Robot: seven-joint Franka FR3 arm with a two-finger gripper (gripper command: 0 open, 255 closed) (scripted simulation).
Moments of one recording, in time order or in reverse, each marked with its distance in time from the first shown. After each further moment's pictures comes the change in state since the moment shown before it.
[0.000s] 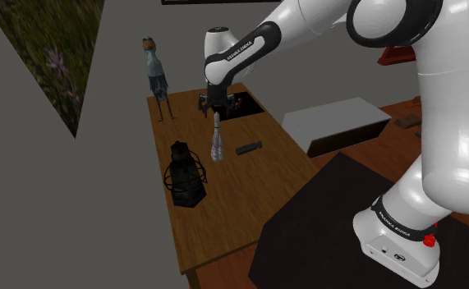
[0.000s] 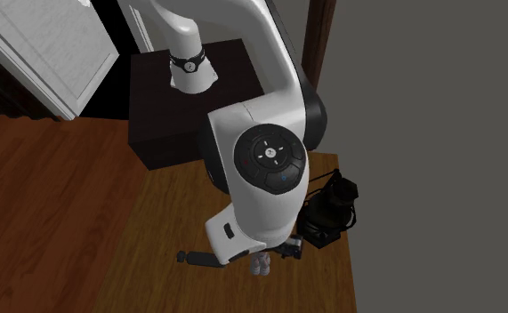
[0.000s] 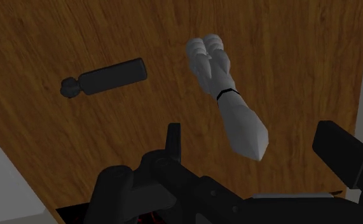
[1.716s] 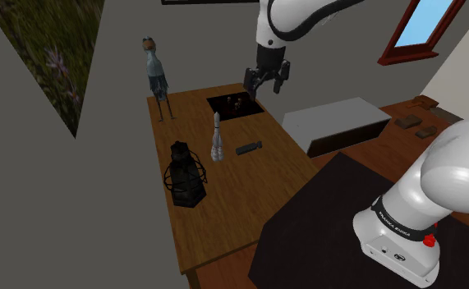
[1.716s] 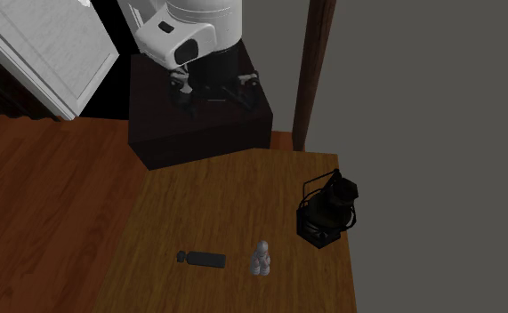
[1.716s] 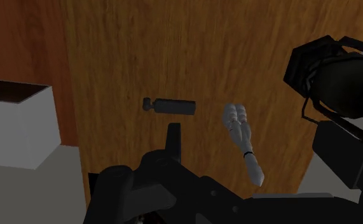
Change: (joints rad) arm -0.043 -0.824 0.026 -0.621 0.069 -0.236 -0.390
